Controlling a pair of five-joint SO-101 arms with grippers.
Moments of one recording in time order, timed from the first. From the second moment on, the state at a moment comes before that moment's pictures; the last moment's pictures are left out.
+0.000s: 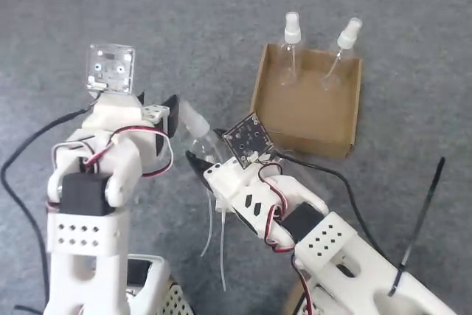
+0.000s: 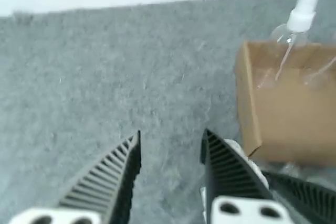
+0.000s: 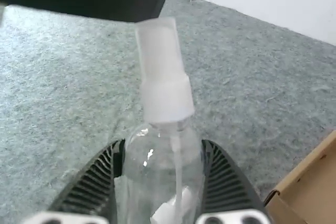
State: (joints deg) left arm -1.4 -51.3 35.6 67.6 2.6; right arm -46.5 -47.7 67.7 12.0 -4.0
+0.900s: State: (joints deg) left arm -0.4 -74.2 53.5 66.6 4.4; right arm -34.5 -47.8 50.1 21.0 -4.0
